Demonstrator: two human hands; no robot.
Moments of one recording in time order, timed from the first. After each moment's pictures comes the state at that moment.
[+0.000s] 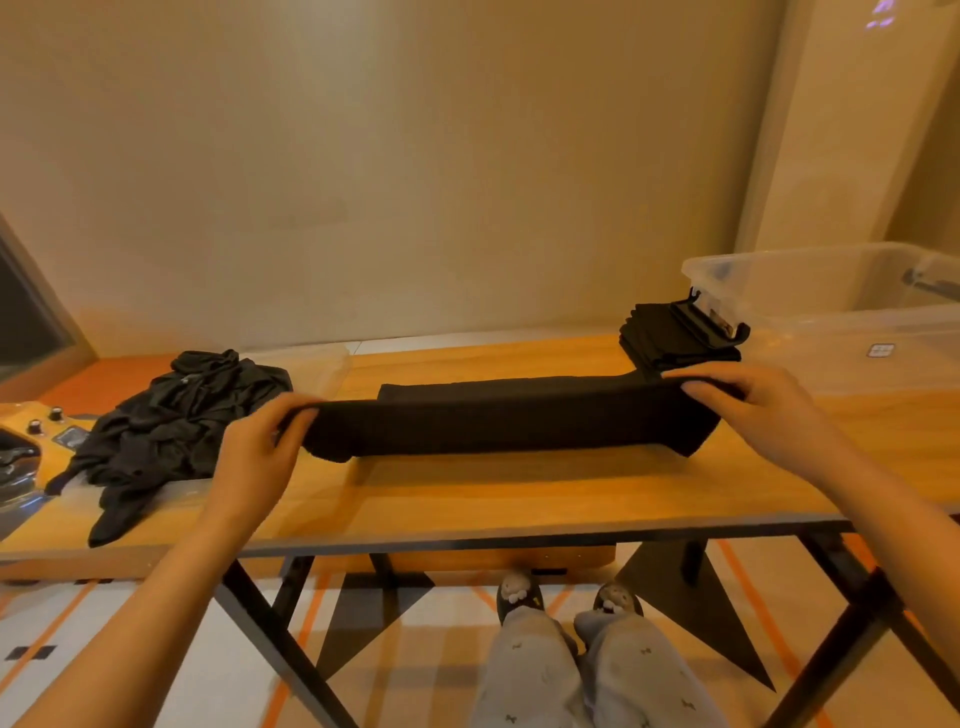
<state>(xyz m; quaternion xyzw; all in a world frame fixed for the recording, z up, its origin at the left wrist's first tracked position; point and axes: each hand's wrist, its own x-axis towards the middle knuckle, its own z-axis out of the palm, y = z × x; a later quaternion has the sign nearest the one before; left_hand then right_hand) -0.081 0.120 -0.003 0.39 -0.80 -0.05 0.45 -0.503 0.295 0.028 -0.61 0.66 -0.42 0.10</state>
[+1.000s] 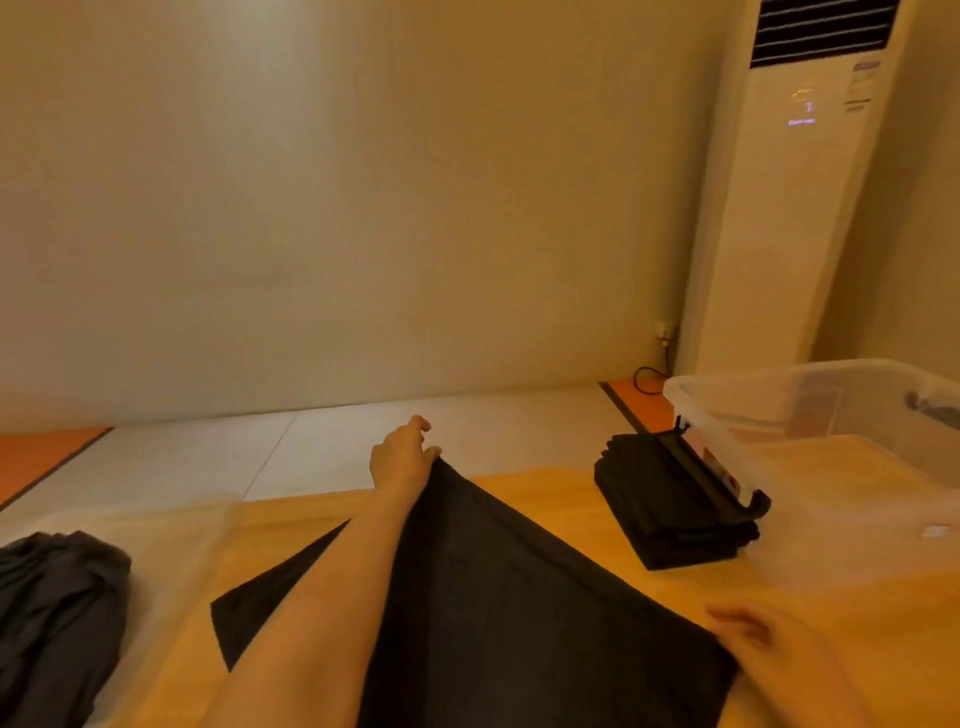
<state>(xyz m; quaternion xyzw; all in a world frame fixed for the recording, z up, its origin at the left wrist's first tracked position) -0.370 -0.134 -0.015 0.53 -0.79 -0.13 0.26 -0.569 0.210 -0.034 -0.30 0.82 -0.40 0.27</state>
